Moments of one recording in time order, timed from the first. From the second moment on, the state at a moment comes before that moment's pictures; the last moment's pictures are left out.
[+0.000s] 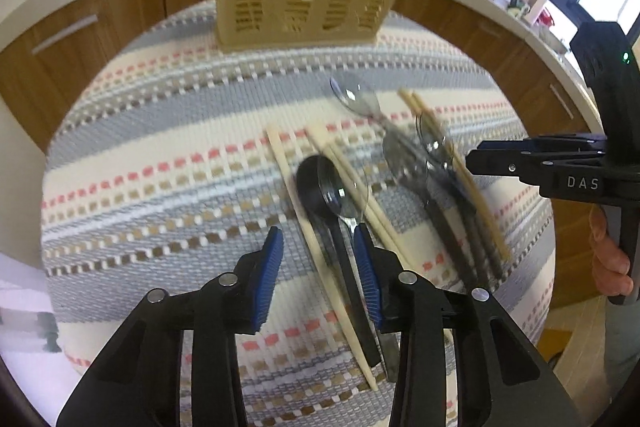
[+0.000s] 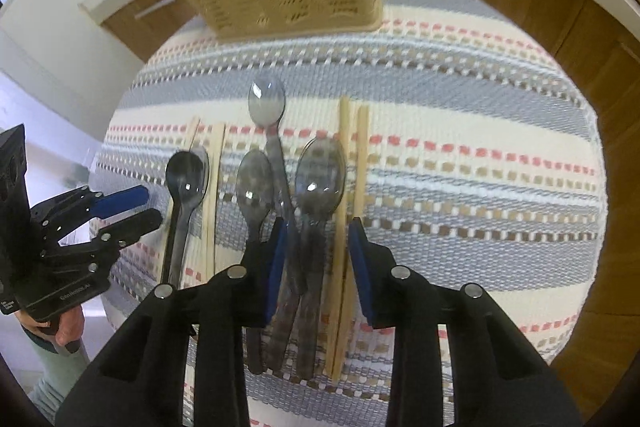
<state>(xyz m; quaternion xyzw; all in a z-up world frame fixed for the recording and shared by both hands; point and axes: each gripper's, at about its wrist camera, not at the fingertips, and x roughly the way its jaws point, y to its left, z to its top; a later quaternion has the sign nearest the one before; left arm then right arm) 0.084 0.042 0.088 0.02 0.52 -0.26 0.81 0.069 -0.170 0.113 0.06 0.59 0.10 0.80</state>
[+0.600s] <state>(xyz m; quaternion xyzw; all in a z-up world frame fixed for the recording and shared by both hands) 0.084 0.009 0.075 0.08 0.53 -0.23 0.81 0.050 -0.135 0.101 -0.07 0.59 0.11 0.80</state>
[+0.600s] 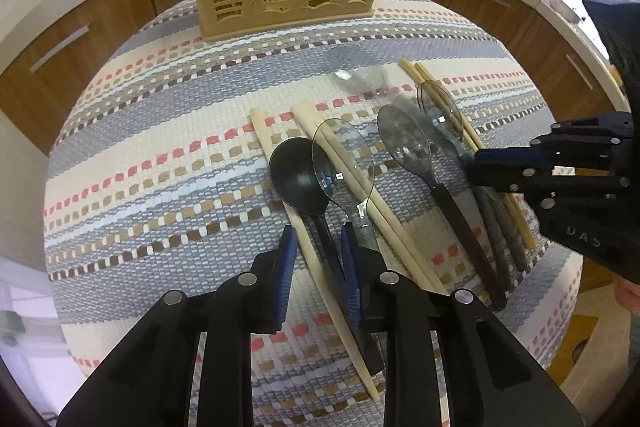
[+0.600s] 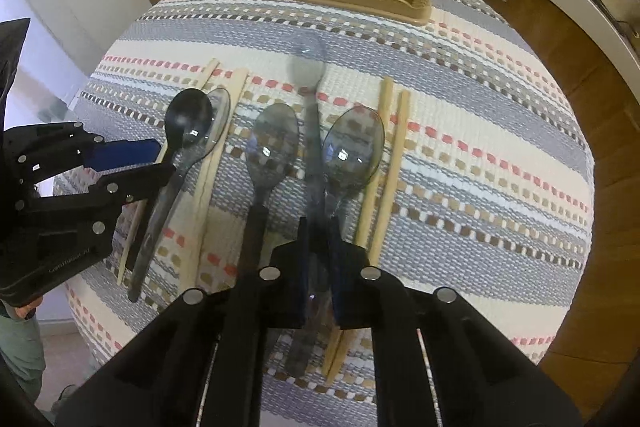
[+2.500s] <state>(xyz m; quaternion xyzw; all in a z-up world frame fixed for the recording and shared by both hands) 0.114 0.029 0.073 0.17 0.53 -0.19 0.81 0.090 -0.191 0.118 -0.05 0.60 0.03 0.80</state>
